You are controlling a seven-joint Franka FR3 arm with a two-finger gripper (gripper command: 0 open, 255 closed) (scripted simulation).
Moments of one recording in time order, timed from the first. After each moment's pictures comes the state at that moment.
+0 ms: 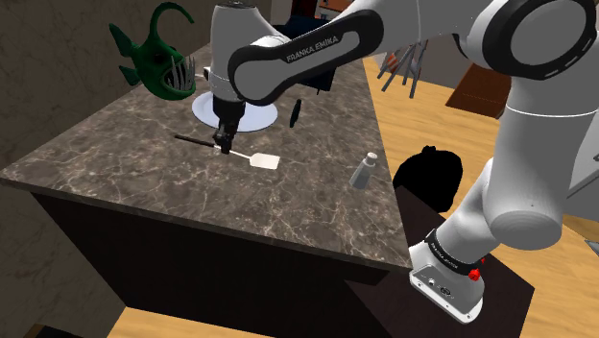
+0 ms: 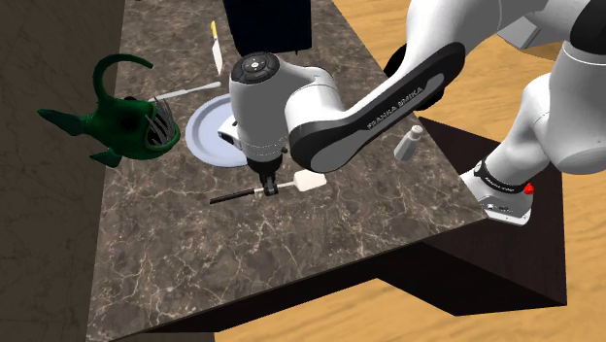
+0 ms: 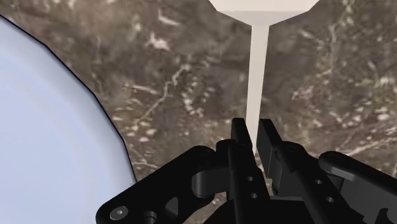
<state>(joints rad) 0.36 0.41 0.25 -1.76 -0.11 2.23 -0.09</state>
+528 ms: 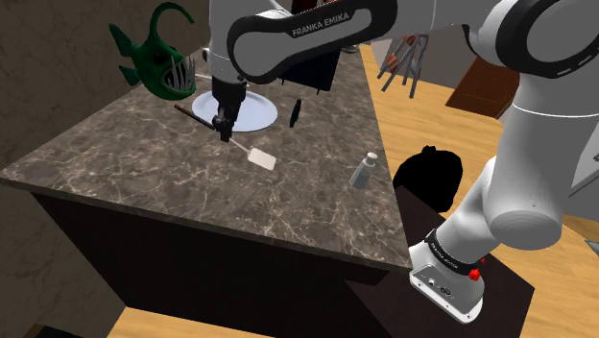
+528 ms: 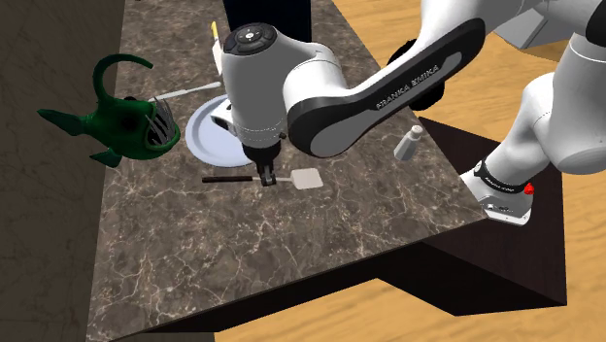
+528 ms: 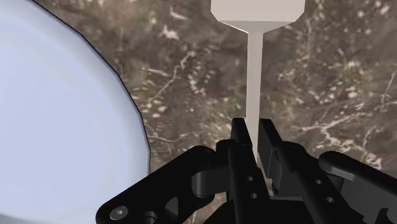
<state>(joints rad) 0.35 0.37 0.26 -1.72 -0.10 2.14 -0.10</state>
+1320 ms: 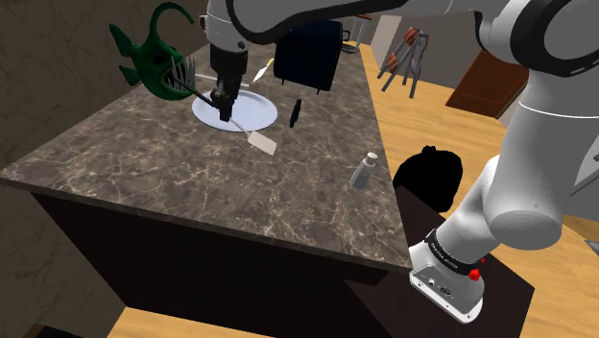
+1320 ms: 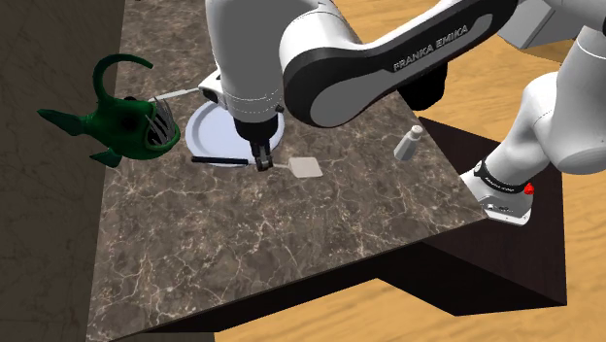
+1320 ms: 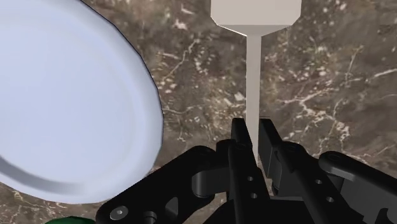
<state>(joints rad) 0.35 0.32 0.27 -1.62 -0.08 1.99 -0.12</state>
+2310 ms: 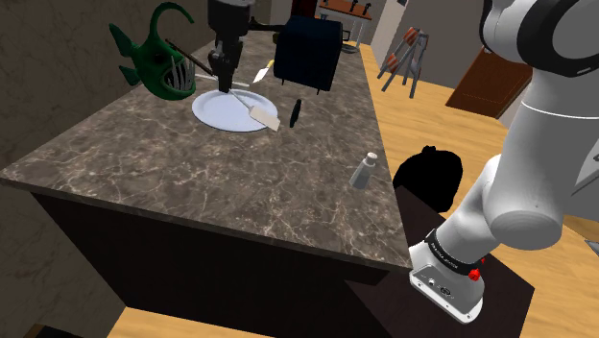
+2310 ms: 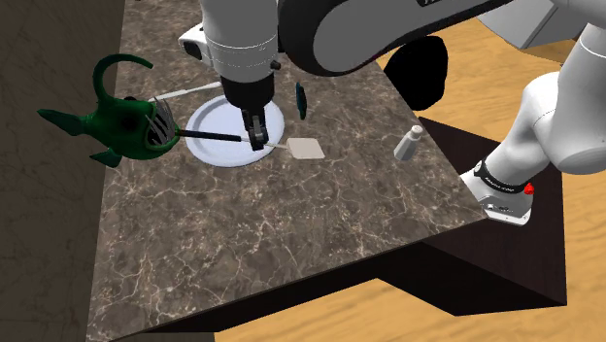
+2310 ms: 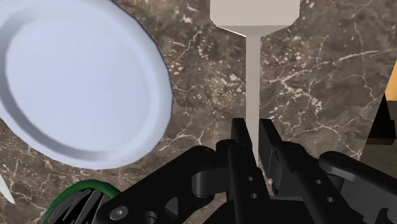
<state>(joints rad) 0.36 0.31 0.27 -1.44 -0.07 1.80 -0.12</state>
